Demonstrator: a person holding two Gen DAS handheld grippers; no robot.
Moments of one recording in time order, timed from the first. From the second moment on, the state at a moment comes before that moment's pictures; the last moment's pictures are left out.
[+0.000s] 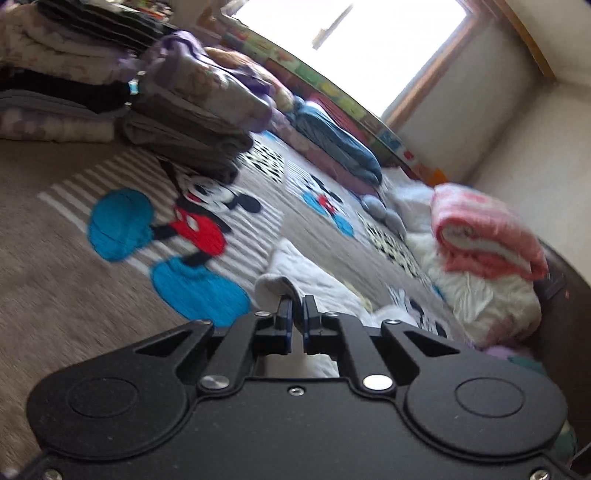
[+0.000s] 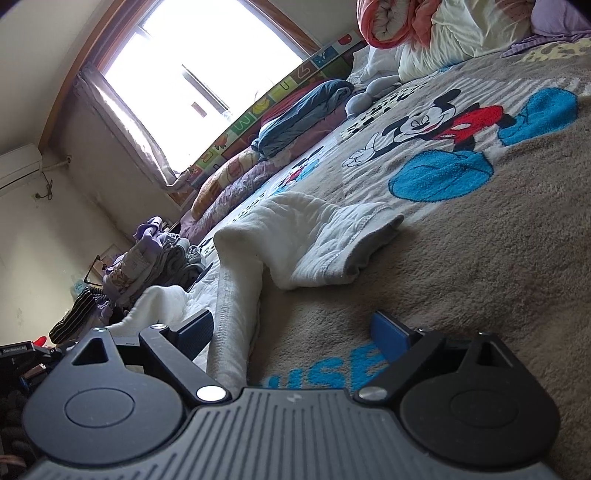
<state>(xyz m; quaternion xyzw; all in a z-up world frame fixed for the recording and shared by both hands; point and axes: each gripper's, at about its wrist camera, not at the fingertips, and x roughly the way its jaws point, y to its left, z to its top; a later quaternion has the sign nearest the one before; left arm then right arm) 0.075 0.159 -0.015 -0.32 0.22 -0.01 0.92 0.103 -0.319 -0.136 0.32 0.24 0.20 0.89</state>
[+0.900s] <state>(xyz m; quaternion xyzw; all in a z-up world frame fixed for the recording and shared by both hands) 0.076 0.243 -0.062 -0.47 0.24 0.12 0.84 0.100 -0.320 -0.139 0.33 0.22 0.23 0.89</state>
